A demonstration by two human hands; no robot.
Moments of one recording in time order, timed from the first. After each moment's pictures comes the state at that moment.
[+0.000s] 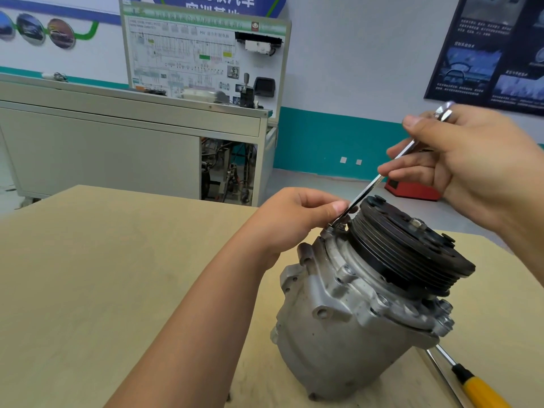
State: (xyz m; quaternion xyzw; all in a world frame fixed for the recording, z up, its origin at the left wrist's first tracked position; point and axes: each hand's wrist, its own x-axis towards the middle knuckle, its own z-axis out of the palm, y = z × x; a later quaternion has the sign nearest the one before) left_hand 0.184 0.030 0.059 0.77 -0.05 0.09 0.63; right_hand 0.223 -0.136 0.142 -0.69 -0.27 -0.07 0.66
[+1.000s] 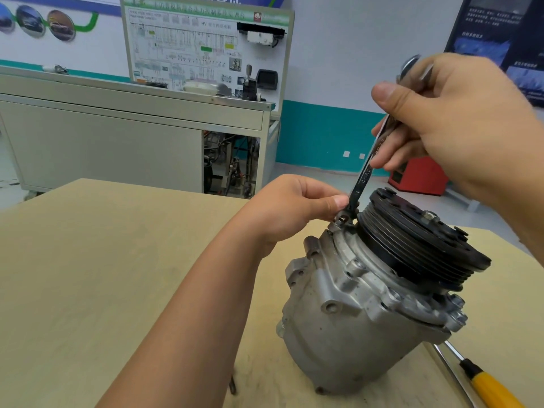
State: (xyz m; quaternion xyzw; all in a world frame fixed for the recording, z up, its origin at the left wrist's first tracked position) left_hand 0.181 0.040 0.064 0.79 -0.06 0.09 0.60; right_hand 0.214 -0.112 0.151 -0.75 -0.38 -0.16 0.52
